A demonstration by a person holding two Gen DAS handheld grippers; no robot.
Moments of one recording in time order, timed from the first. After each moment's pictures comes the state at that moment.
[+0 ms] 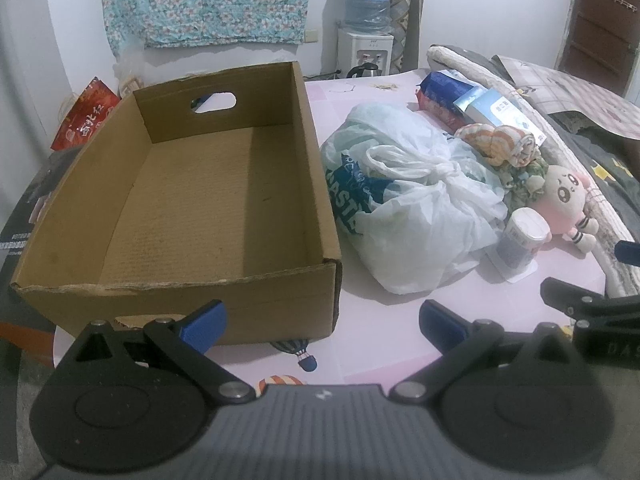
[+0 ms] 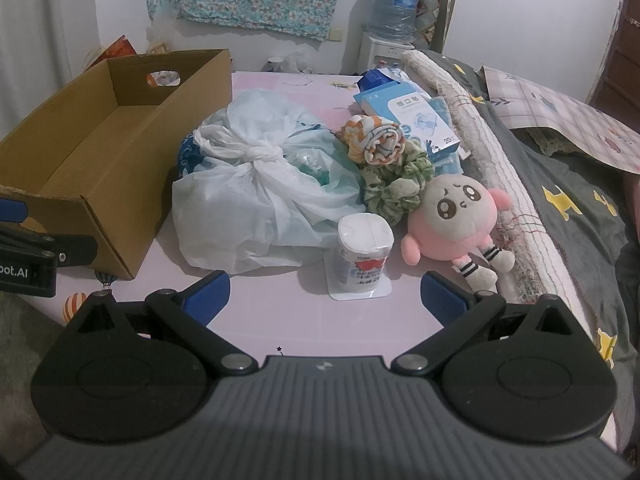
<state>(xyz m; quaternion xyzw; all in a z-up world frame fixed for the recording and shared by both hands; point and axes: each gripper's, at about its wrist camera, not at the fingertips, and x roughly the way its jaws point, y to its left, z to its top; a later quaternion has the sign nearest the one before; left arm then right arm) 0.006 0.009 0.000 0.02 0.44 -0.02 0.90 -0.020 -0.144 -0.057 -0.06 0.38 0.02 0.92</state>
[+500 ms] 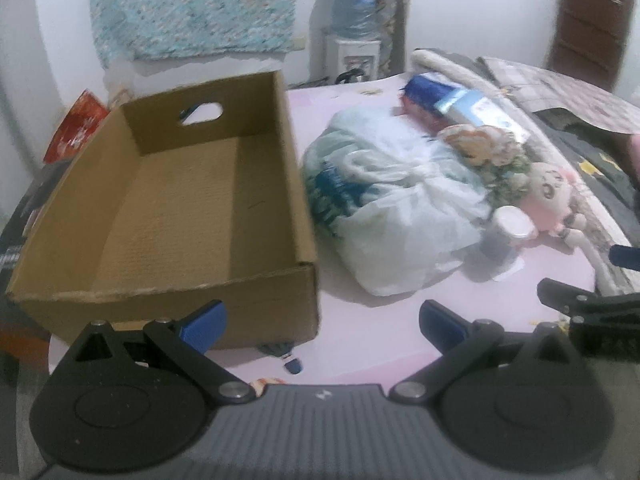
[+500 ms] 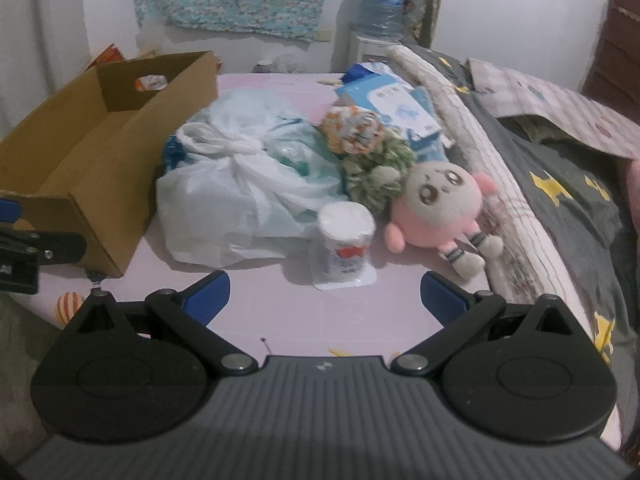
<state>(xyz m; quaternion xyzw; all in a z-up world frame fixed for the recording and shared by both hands) -0.001 -0.005 0.004 0.04 0.42 -0.04 0.90 -0.030 -0.164 -0.064 -0.04 0.38 0.00 0.93</state>
